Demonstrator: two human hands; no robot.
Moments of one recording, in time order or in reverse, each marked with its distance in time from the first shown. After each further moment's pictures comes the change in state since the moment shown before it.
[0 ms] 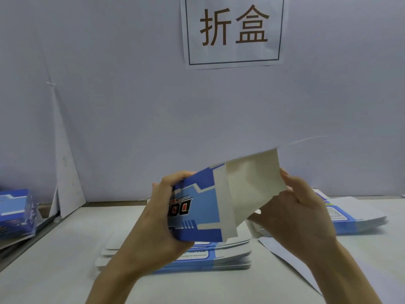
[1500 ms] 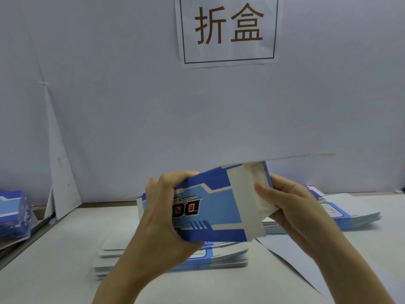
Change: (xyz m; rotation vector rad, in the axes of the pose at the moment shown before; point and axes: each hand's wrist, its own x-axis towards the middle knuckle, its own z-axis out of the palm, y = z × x) left_hand 0.001 0.010 0.011 0.142 0.088 0.071; right_hand -0.004 -0.006 -0.005 -0.426 0.279 0.013
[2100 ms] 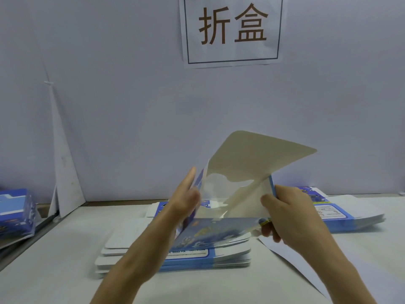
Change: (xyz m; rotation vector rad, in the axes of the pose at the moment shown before) left_hand 0.023 0.032 -0.012 -0.573 -0.273 -0.517; right_hand -0.006 -0.005 0.020 -0.867 0.301 0.072
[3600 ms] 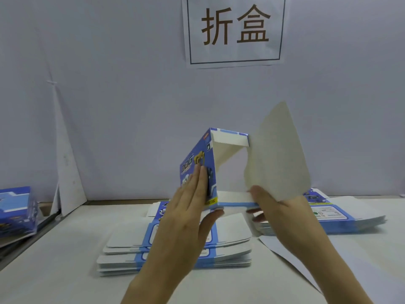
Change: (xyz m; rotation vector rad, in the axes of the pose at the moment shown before) left_hand 0.009 -0.054 0.017 0.890 0.438 0.488; right_hand -0.012 -0.010 0.009 0.212 0.111 -0.045
